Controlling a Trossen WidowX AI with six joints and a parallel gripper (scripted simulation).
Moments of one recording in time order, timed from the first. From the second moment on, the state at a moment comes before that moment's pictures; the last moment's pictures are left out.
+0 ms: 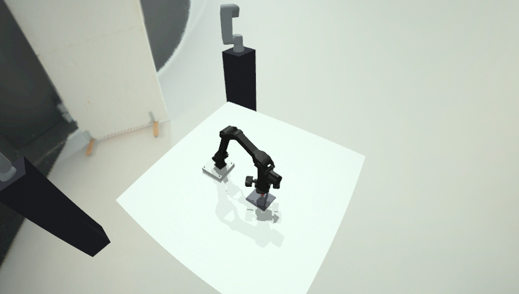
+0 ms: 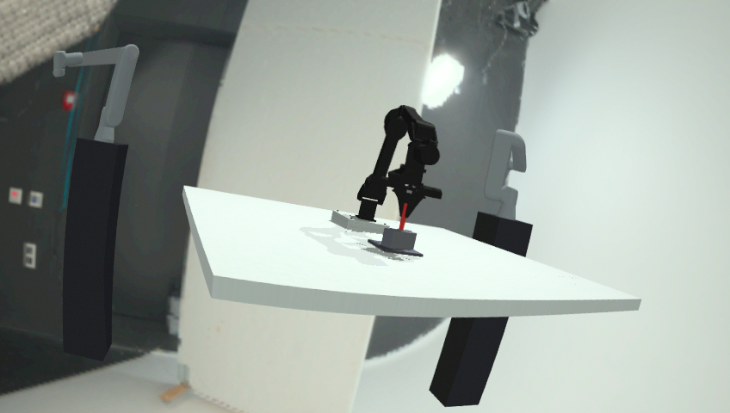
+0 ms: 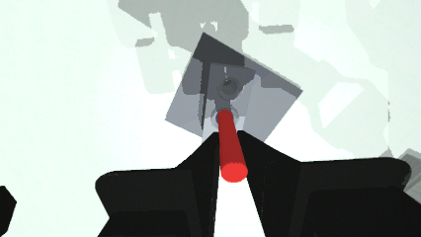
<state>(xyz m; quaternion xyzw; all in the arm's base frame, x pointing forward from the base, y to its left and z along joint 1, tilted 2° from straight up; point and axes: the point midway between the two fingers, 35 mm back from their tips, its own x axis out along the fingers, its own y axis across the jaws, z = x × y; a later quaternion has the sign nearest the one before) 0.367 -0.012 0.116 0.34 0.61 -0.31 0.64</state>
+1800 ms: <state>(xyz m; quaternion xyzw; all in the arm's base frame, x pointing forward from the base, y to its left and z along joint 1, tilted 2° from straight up) 0.362 -0.015 0.123 0.34 0.61 -0.32 0.64</state>
